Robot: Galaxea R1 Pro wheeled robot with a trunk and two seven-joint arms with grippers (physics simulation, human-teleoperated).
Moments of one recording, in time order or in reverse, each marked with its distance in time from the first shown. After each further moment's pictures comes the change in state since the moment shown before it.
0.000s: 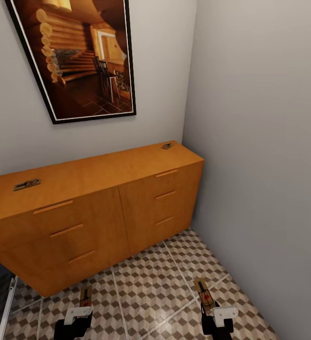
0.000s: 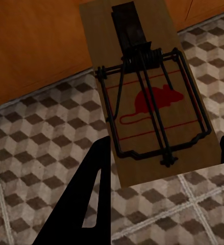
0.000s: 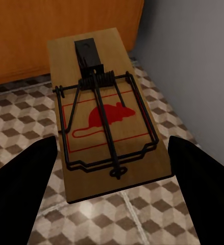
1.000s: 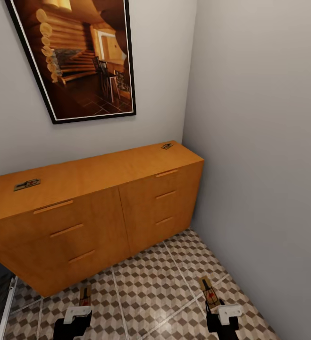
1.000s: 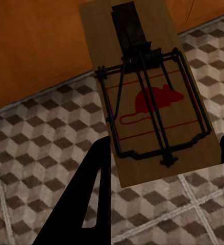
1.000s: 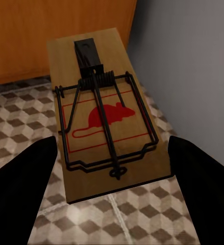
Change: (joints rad) left arm -0.003 0.005 0.000 0.000 -0.002 -0.003 -0.003; right arm 0.000 -0.034 -0.002 -0.017 0.000 -0.002 0.003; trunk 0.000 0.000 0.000
